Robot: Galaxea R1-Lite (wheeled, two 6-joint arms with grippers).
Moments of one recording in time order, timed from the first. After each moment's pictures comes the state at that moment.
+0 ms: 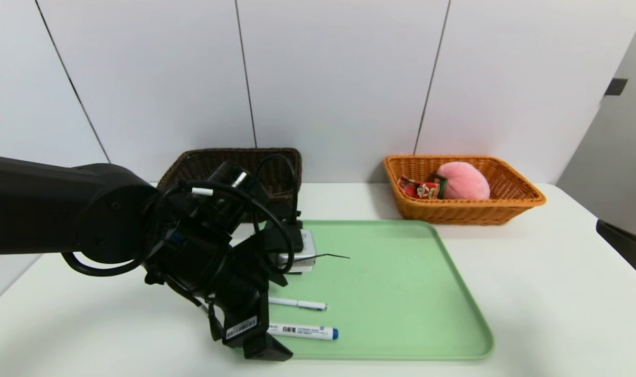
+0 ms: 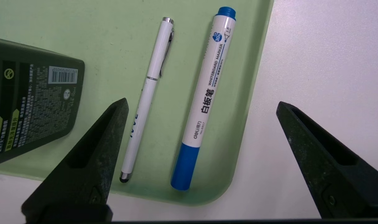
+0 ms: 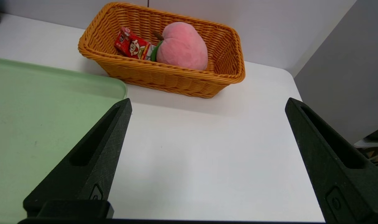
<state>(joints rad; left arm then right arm) -0.64 1.77 -1.18 0.45 -0.36 0.68 0.10 0.90 -0.48 -0.30 -0.13 -0.19</state>
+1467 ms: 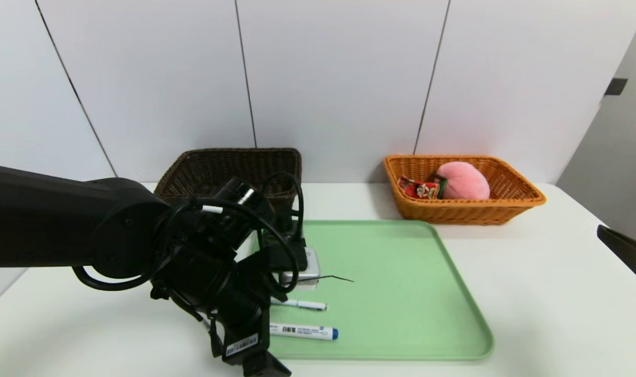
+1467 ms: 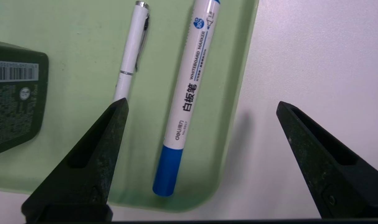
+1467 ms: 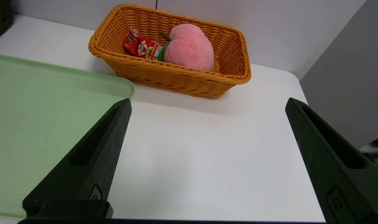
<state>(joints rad) -0.66 1.78 -1.13 0.44 -0.35 0.68 0.13 0.87 -0.47 -0.29 -0.12 -0.19</state>
